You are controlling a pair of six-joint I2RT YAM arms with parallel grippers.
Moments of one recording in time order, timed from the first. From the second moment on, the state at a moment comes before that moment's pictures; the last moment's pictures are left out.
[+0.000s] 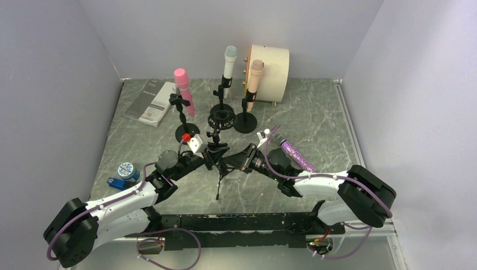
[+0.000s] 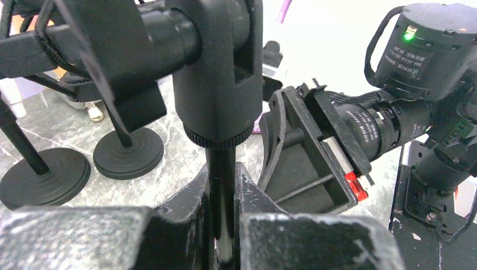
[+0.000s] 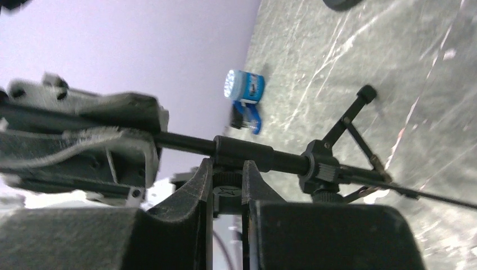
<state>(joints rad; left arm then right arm) -0.76 0.97 0.33 0.78 0.24 -0.12 0.90 1.33 0.39 0.86 -0.14 1.11</state>
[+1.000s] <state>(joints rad) -0.76 0.79 0.34 0.54 0.19 -0.12 0.78 0.89 0.48 0.04 0.54 0.80</state>
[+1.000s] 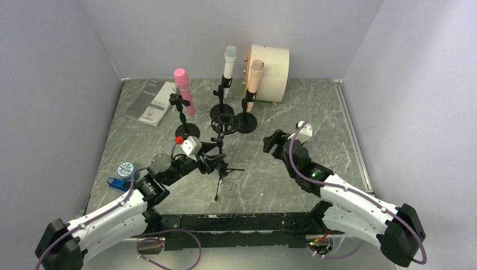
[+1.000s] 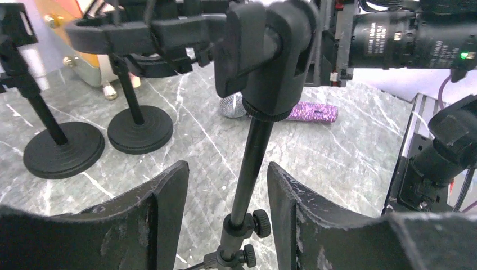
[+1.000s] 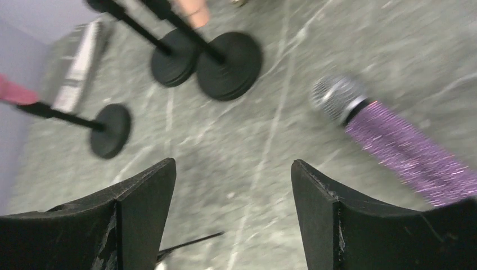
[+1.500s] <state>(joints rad) -0.76 0.35 0.43 -0.03 0.07 -0.22 0.45 1.26 0.79 -0.24 0.38 0.28</state>
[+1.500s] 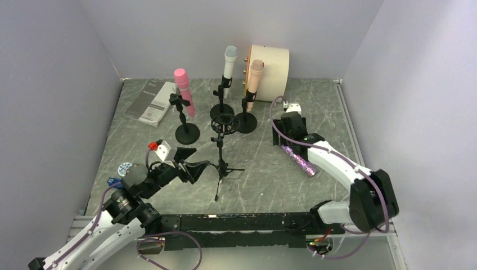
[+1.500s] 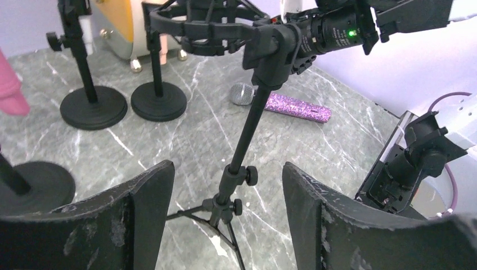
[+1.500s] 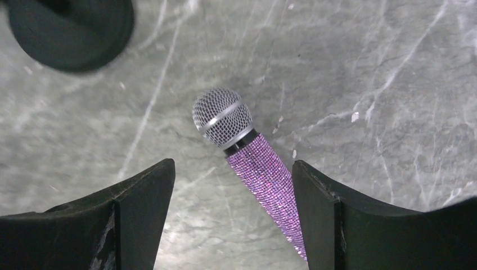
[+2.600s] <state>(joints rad) -0.76 0.39 0.69 -0.52 -0.25 -0.50 0.30 1.69 1.02 -0.47 -0.05 -0.14</state>
